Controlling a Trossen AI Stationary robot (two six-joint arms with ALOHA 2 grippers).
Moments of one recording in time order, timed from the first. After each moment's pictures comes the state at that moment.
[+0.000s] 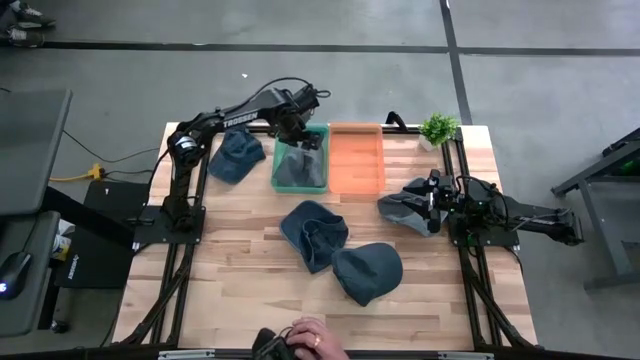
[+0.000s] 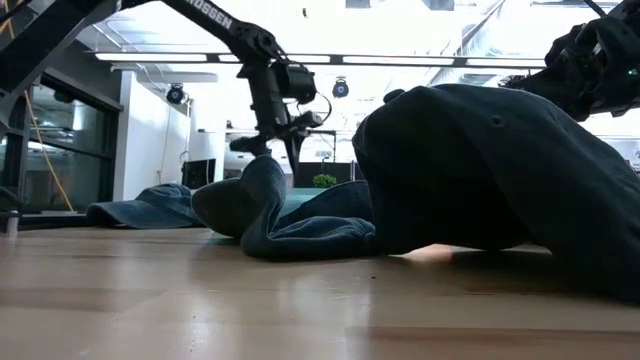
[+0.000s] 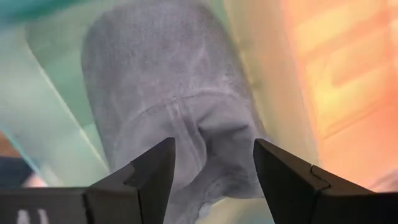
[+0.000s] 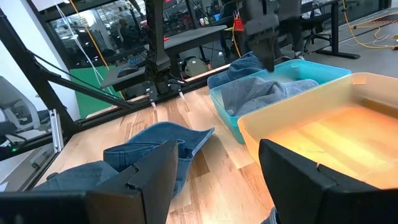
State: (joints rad) left arm 0.62 2.01 1.78 -1.04 0.14 -0.54; right arm -0.17 0.02 0.06 -0.10 0.02 0.31
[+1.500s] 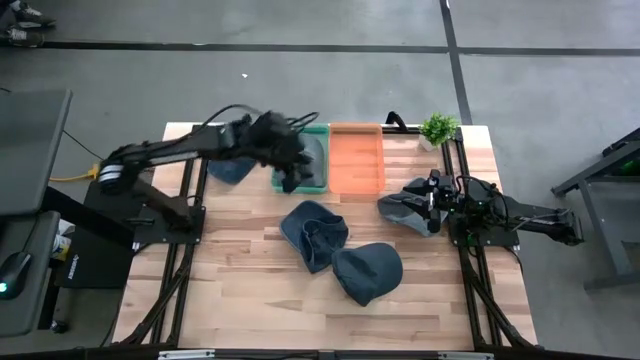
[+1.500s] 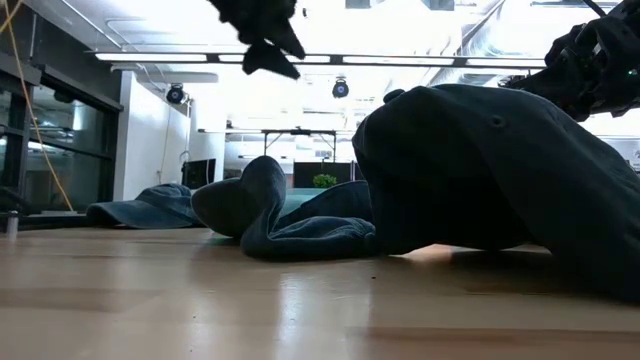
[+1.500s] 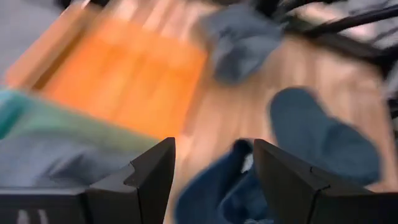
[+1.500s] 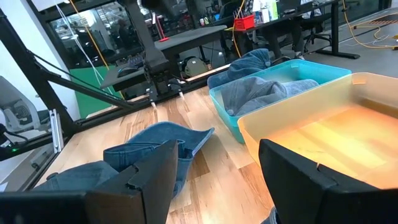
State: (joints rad) left arm 0.29 1.40 1.33 -0.58 0.18 -0.13; right arm -0.17 0.02 0.06 -0.10 0.02 0.31
